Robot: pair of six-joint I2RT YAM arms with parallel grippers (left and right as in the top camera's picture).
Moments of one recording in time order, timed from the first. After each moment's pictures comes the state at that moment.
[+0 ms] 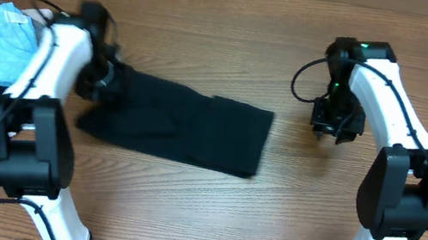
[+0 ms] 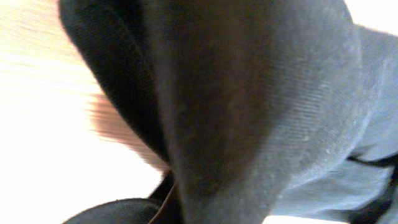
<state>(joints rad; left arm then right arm) 0.11 1.98 1.58 -1.18 0.10 -0.10 0.12 2.05 1.70 -1.46 0.09 0.29</state>
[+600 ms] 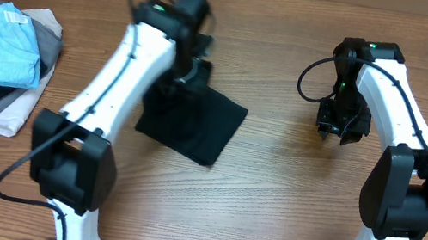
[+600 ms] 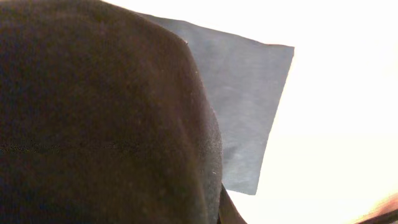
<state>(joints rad) -0.34 1.99 1.83 -1.30 0.20 -0.17 0.10 2.05 1.70 -1.46 0.09 0.28</state>
